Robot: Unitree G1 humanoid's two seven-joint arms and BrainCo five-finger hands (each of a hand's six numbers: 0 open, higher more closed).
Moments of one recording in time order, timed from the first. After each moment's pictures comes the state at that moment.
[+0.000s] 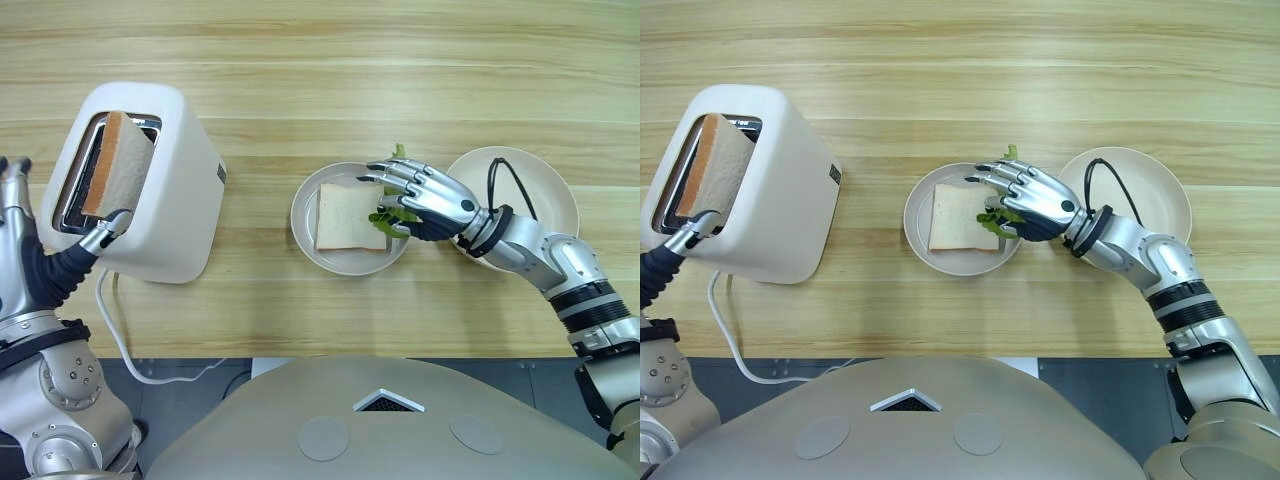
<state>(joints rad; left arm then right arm) 0.70 0.18 0.40 -0.82 1.07 0.15 -0.14 -0.18 -0.69 0.46 0.25 -0.85 -0.79 -0.23</state>
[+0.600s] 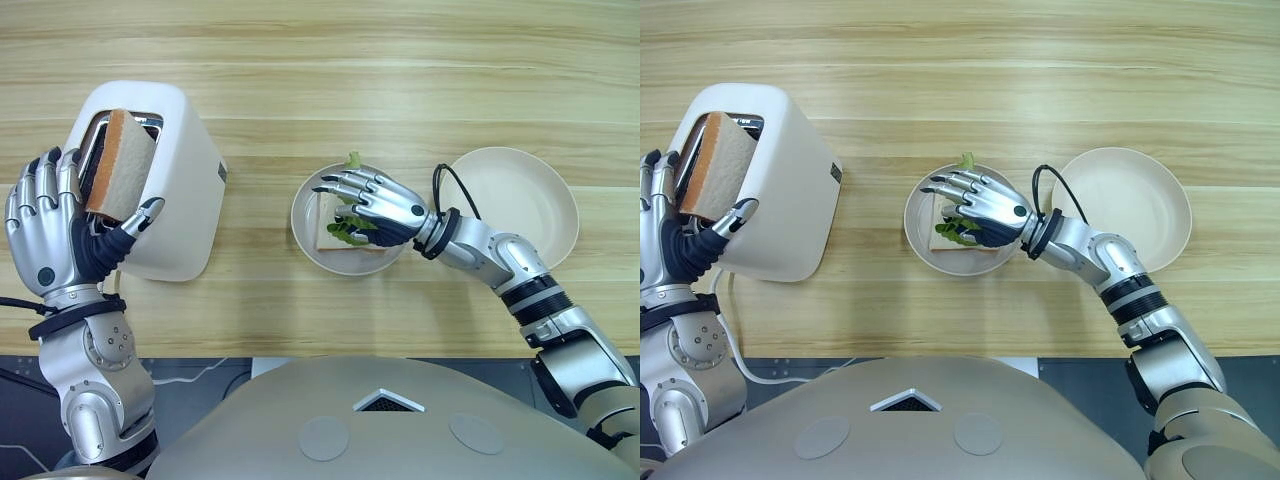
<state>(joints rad) 0.62 0.20 0.33 -0.73 1.09 0.14 -0.02 -0.21 -0.53 0.53 0.25 -0.89 -0.76 -0.18</state>
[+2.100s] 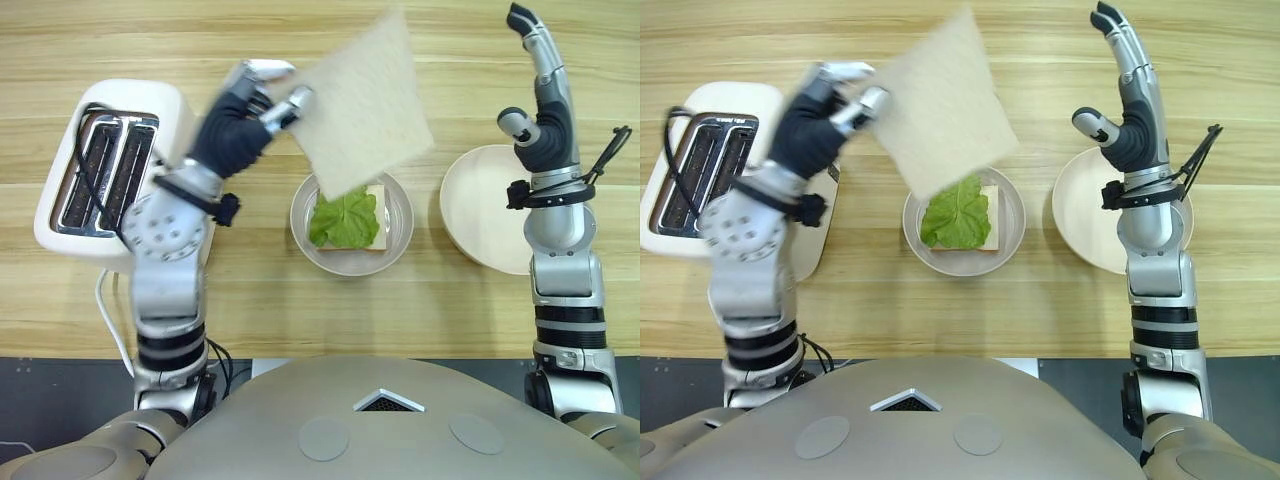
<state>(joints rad) -0.08 0.21 -0.13 -0.48 0.11 0.27 -0.51 -0.02 -0.43 -0.05 -0.14 -0.31 -0.38 -0.06</state>
